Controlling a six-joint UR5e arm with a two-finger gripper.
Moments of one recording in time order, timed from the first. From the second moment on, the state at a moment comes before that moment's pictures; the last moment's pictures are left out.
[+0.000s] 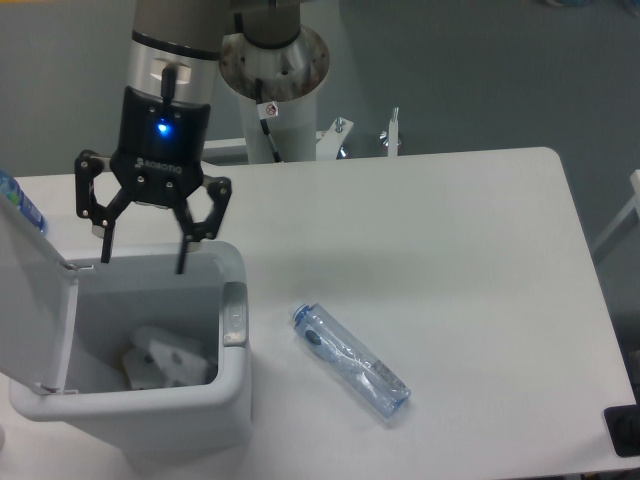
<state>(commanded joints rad) 2.37 -1.65 -1.57 -0.88 1.18 -0.01</state>
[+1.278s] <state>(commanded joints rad) 2.46 -2.21 -1.46 -0.86 1.47 -0.03</state>
